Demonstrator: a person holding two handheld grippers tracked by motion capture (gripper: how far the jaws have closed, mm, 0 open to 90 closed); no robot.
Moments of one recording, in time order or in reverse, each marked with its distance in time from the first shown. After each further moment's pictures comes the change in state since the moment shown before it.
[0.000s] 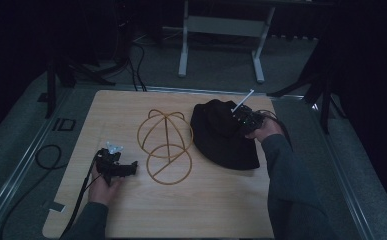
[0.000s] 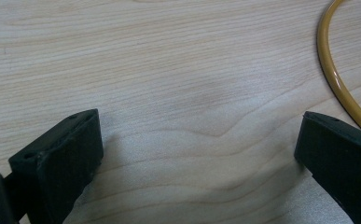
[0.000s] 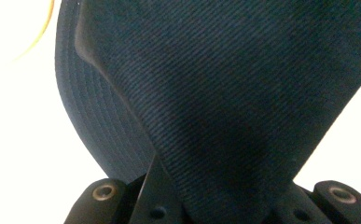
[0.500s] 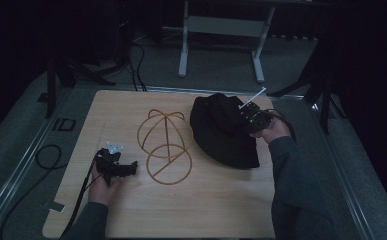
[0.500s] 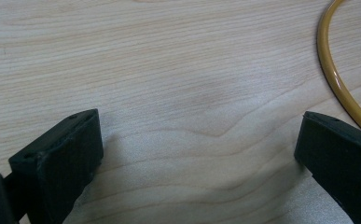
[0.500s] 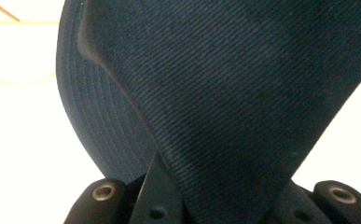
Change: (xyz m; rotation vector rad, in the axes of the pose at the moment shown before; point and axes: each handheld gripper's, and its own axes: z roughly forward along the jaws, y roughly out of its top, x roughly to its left) left arm 0.000 0.000 0.000 0.001 0.000 0.001; right arm -0.001 -0.014 -0.027 -0.118 0.034 0.023
